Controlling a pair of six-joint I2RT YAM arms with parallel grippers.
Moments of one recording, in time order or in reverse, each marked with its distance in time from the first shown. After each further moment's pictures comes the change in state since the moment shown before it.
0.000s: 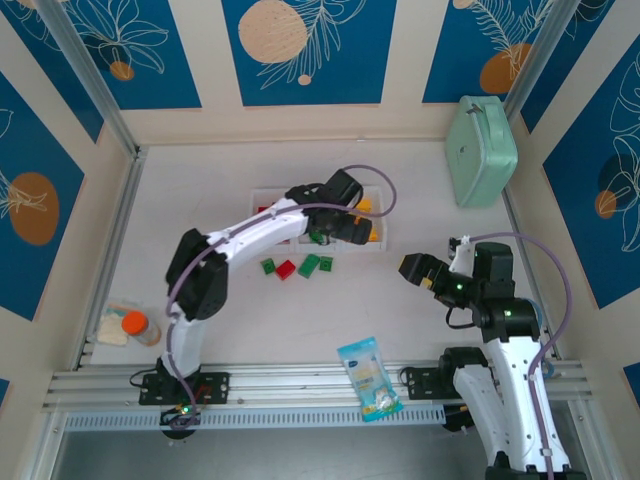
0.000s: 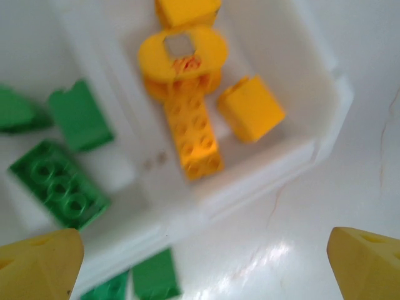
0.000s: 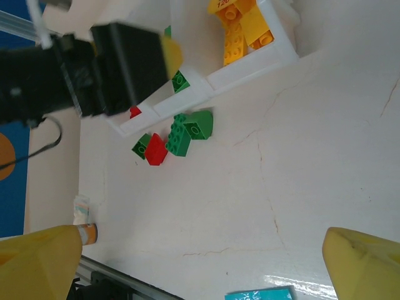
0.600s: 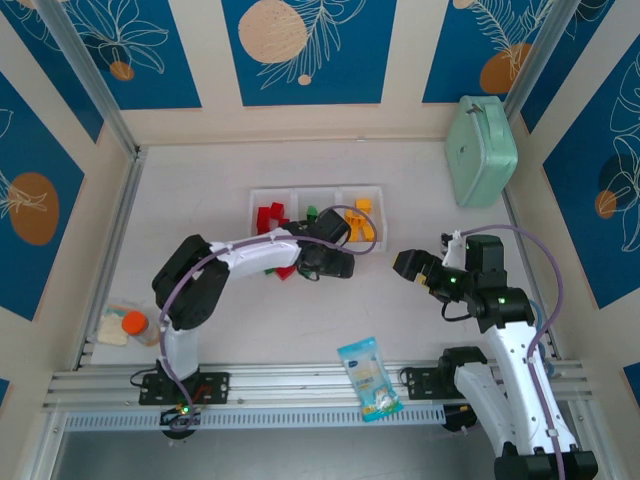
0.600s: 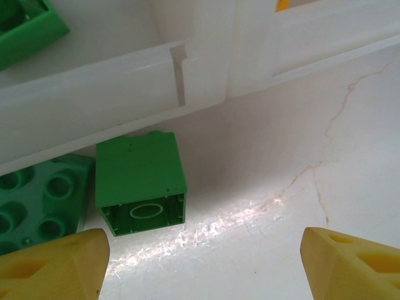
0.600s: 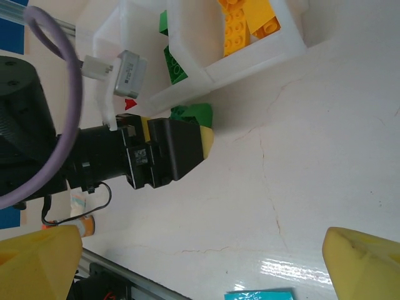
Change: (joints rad) left arm -0.038 -0.045 -0.356 0.185 0.073 -0.205; right arm 0.053 0.072 0.000 0.051 0.016 0.011
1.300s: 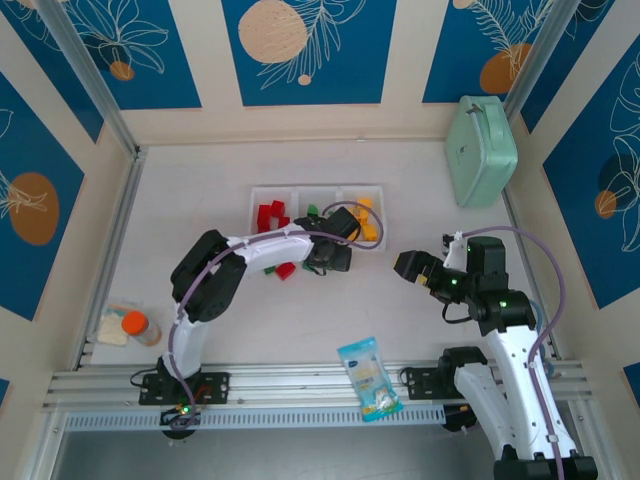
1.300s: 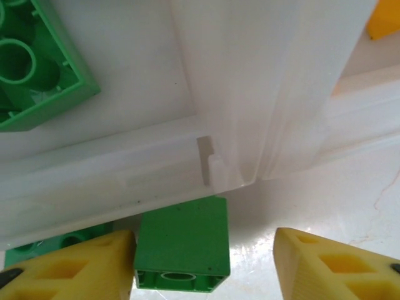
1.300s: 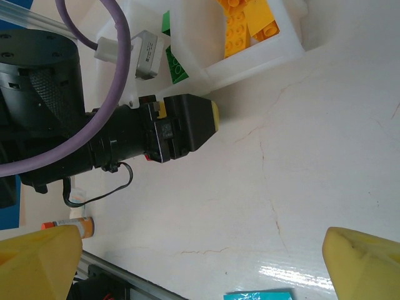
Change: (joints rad) left arm -0.005 0.116 0.131 -0.055 -0.140 -0.007; right arm 0.000 -0.016 0.000 -0.008 0.007 0.000
